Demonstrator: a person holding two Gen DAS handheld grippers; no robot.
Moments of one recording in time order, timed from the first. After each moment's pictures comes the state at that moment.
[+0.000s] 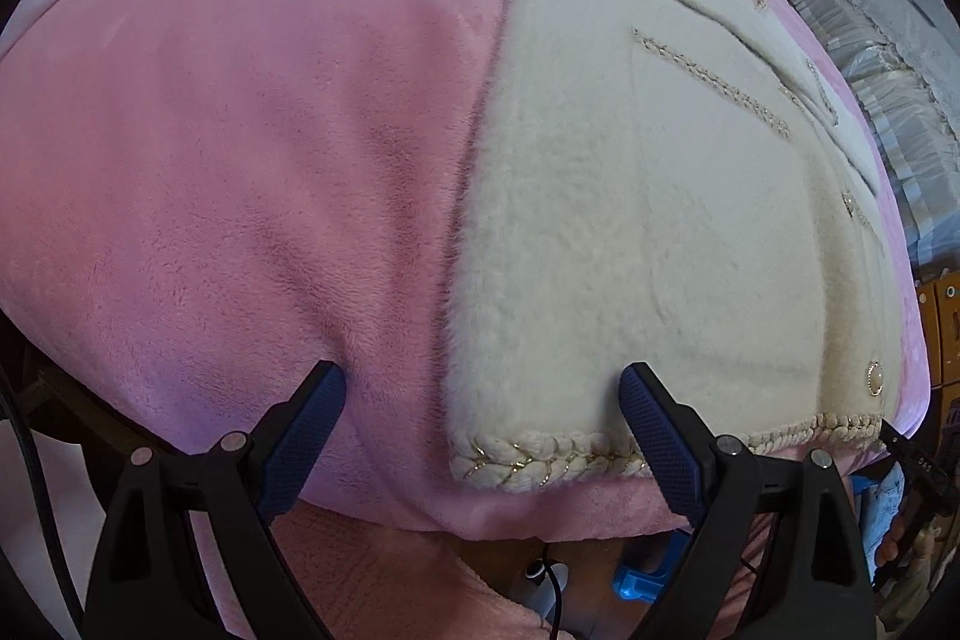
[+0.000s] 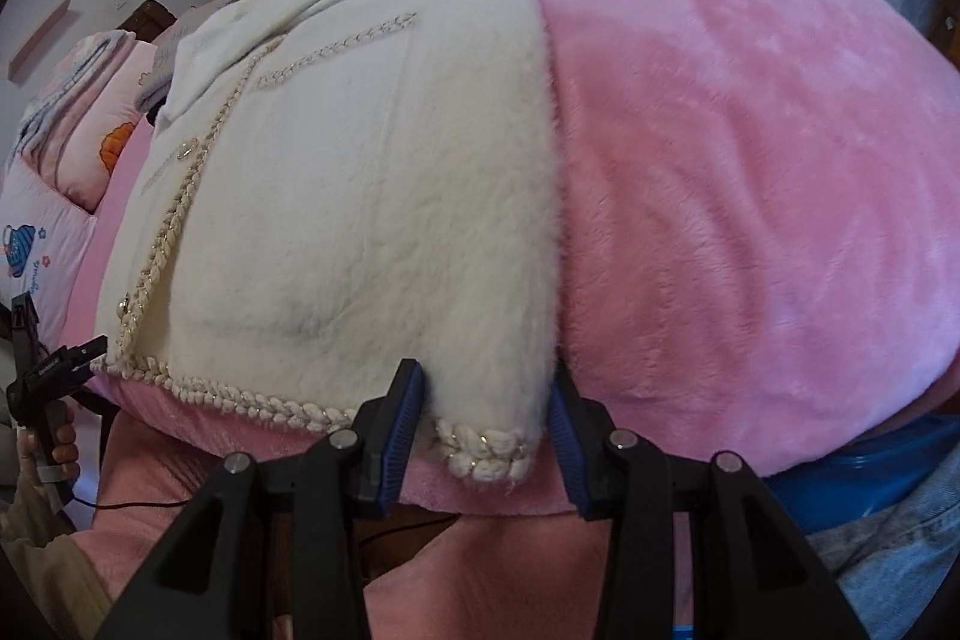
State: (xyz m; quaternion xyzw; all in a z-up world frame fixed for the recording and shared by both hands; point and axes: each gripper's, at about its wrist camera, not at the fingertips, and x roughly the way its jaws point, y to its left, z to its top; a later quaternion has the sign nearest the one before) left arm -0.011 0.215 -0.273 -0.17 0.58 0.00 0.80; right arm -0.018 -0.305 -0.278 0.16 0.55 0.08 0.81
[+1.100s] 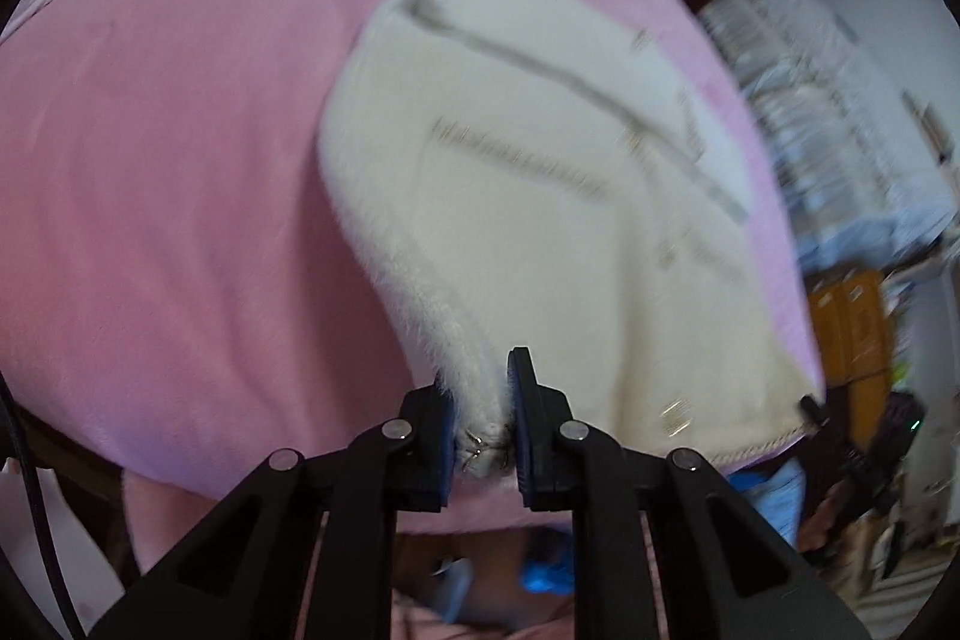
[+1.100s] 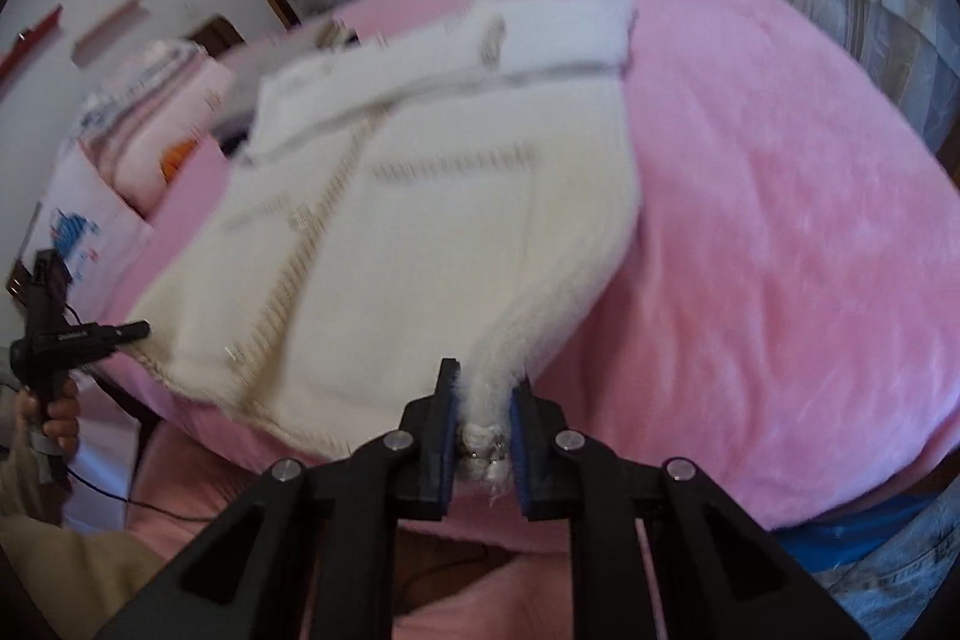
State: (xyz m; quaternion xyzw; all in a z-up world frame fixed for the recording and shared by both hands) left arm 0.019 0.188 -0.167 -0.24 0.54 -0.10 0.80; right arm -0.009 -0.293 -0.167 0.13 0.45 0.13 0.88
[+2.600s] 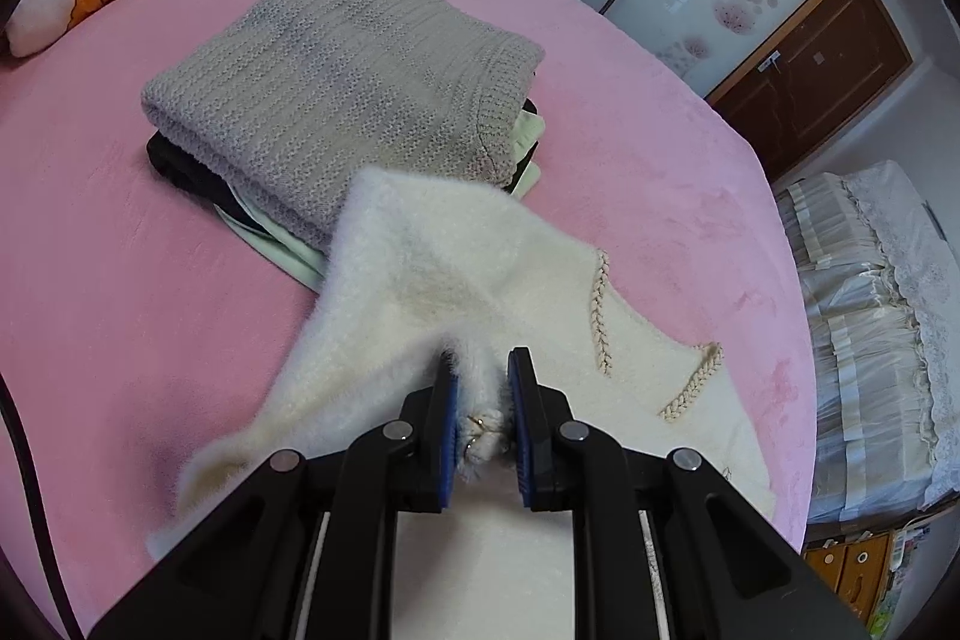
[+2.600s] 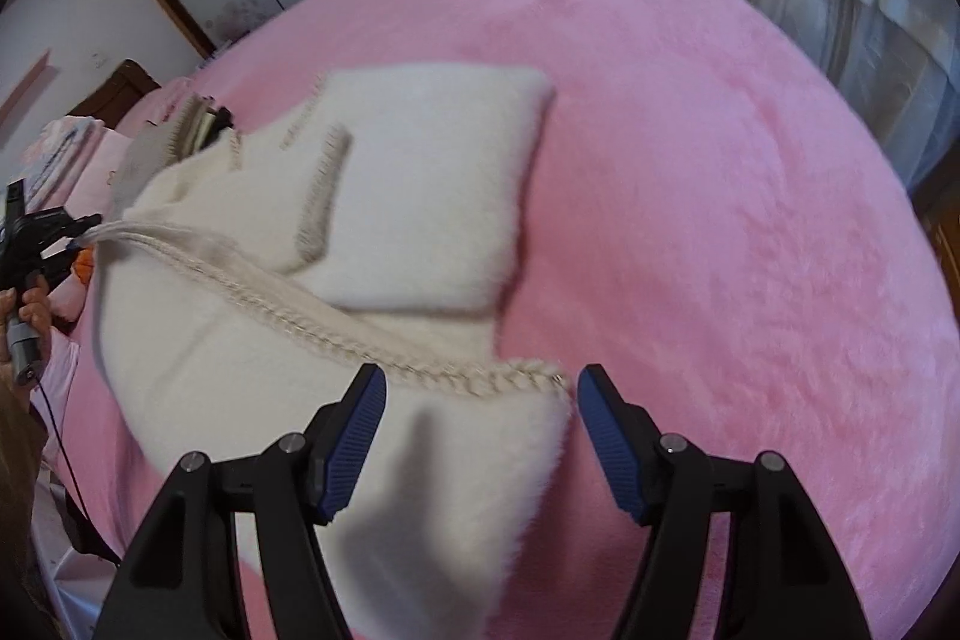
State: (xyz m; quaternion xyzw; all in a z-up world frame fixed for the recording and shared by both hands) left arm 0.364 0.157 -0.147 -0.29 0.45 0.05 0.84; right arm 0.222 -0.365 -0.215 0.14 0.53 0.05 0.84
